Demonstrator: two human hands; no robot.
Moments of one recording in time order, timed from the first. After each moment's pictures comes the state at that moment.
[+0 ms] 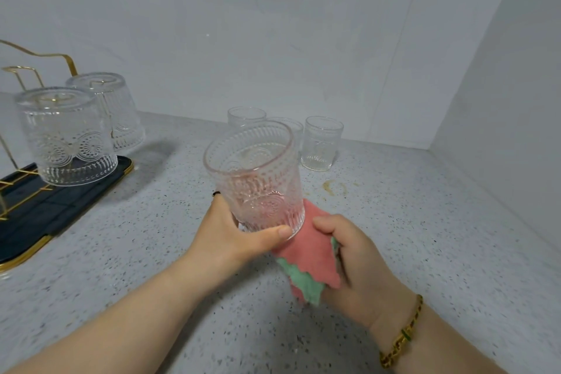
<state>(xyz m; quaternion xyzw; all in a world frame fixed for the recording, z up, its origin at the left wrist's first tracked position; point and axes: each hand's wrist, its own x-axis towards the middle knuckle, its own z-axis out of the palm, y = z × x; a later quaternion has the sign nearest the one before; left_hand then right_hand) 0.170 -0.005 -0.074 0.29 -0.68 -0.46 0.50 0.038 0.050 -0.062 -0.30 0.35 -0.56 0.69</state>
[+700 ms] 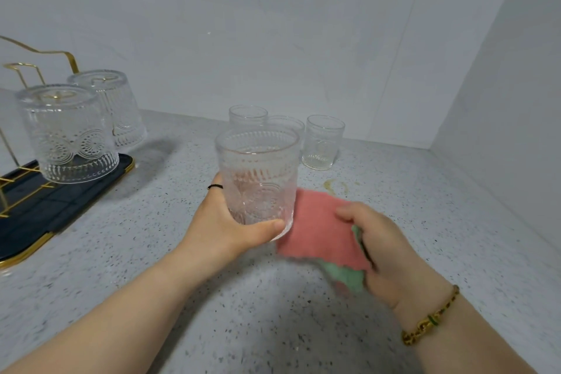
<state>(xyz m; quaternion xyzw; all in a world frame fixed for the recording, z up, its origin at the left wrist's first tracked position) 0.178 -0.013 -0.075 0.39 -0.67 -0.42 0.47 0.015 0.052 -0.047 -0.33 0.55 -0.53 0.56</state>
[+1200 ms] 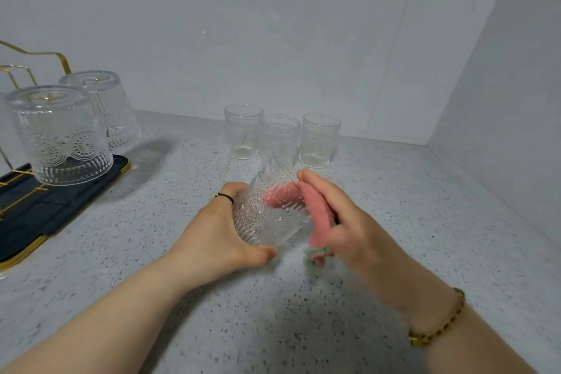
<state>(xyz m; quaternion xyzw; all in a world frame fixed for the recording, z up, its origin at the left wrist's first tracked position) 0.181 -0.013 -0.077 0.43 -0.76 -0.34 0.34 0.010 0.052 -0.055 -0.70 0.49 -0.40 0.32</state>
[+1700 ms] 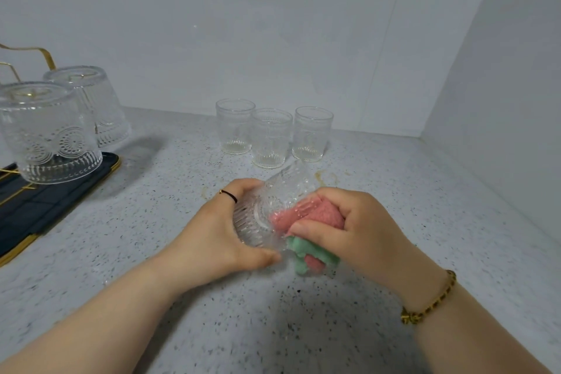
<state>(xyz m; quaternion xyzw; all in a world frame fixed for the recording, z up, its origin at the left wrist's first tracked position) 0.177 -0.002 -0.072 0.38 -0.77 -0.37 0.35 0.011 0.061 -0.040 -0.71 0.54 -0.39 0.23</state>
